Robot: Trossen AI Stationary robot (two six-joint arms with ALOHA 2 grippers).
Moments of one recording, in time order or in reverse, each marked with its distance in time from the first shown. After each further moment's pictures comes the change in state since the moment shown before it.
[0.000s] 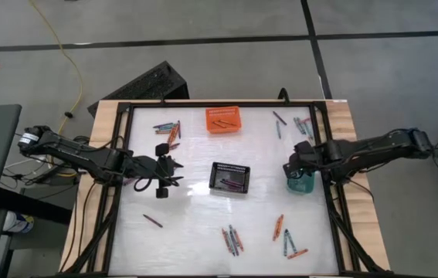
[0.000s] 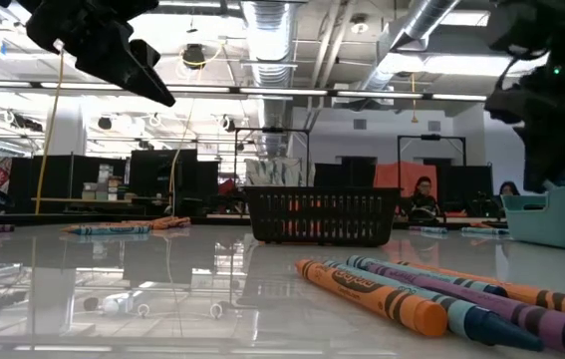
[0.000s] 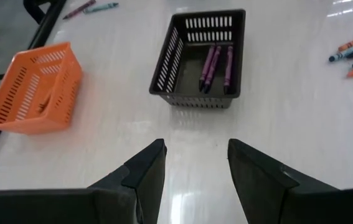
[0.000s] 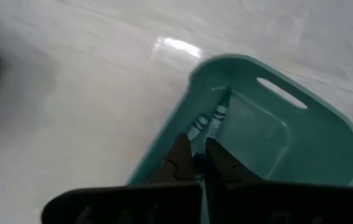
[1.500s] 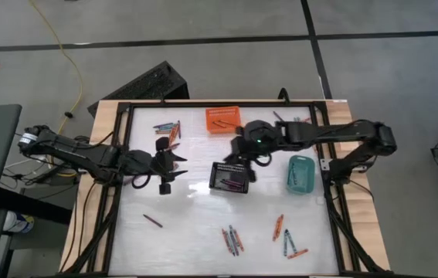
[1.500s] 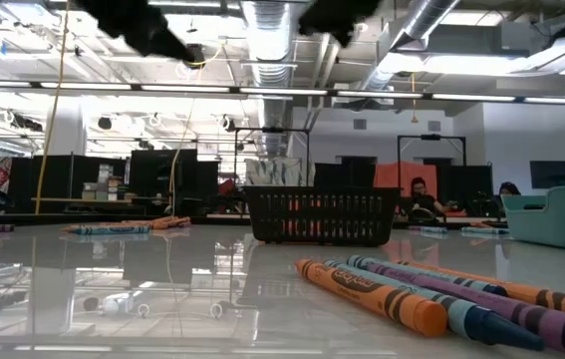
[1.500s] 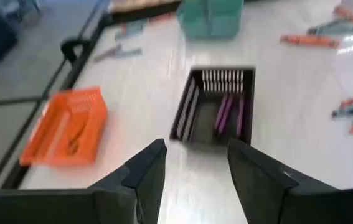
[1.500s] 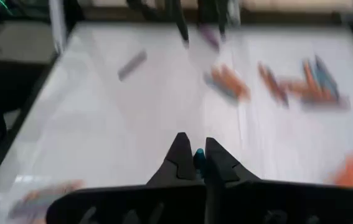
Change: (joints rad) left arm 0.001 -0.003 0.097 0.028 -0.060 0.024; right arm -0.083 0.556 0.756 0.490 -0.340 -1.299
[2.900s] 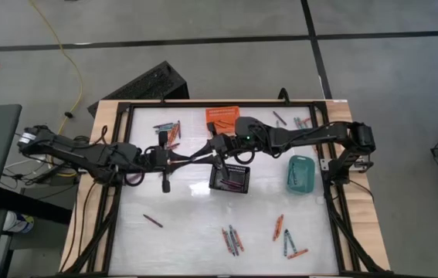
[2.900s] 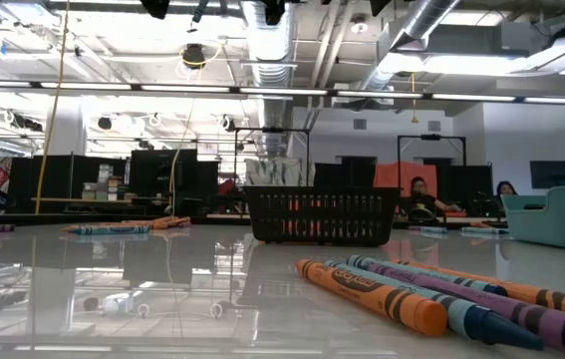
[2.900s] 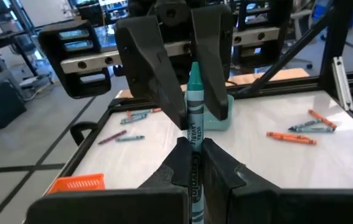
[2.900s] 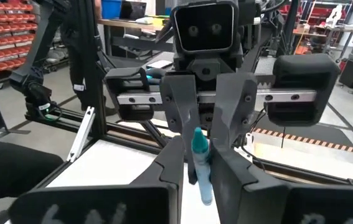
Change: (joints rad) left arm -0.003 -0.017 0.000 0.370 0.023 0.107; right arm -0.033 0.226 0.000 0.796 -0.223 -0.098
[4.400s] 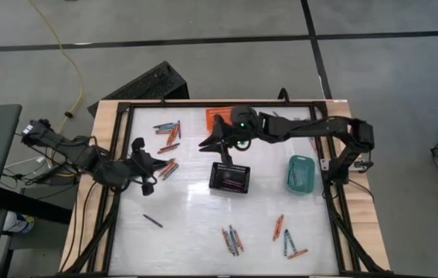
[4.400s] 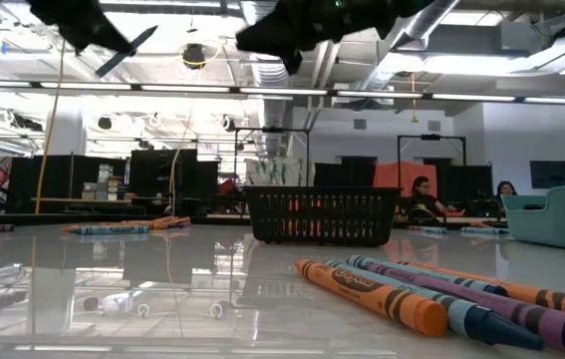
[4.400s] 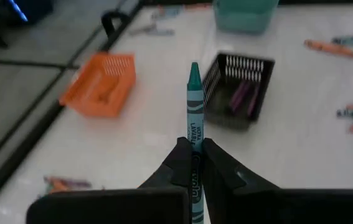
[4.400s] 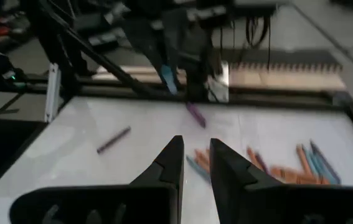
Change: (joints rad) left arm -0.223 -0.187 0.000 -0.659 -0.315 -0.405; right arm -0.117 -0.003 0.000 -0.239 -0.013 0.046
